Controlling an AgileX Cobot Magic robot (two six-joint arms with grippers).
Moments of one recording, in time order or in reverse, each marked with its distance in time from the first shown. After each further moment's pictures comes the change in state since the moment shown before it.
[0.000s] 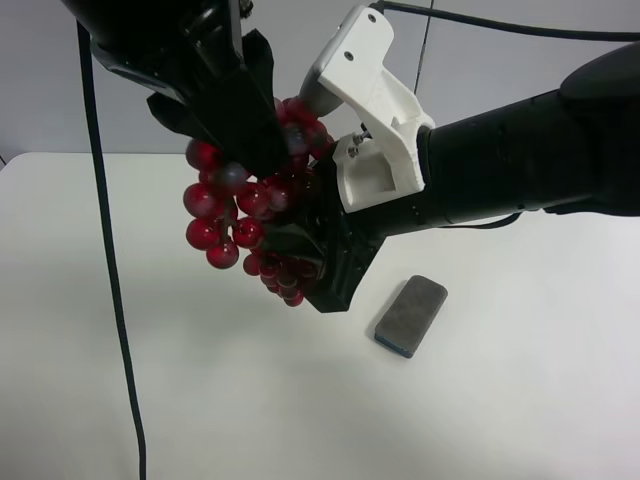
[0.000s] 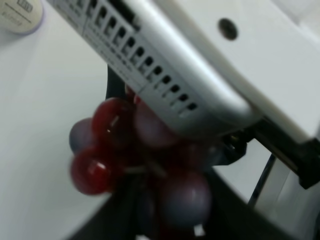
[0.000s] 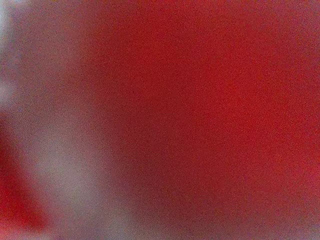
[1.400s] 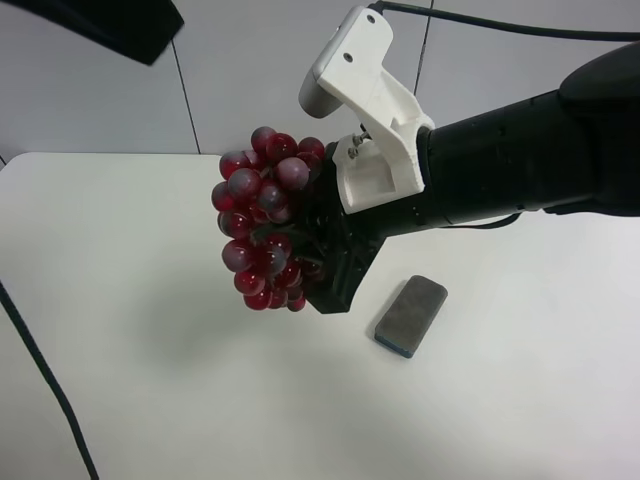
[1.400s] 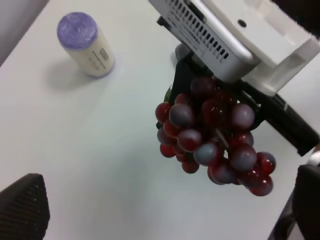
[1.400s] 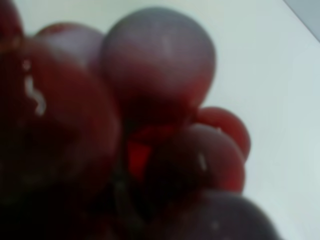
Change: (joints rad) left arm 0.000 -0.279 -0.002 0.099 0.000 -0.097; right arm 0.000 0.000 0.000 -0.004 0.001 0.000
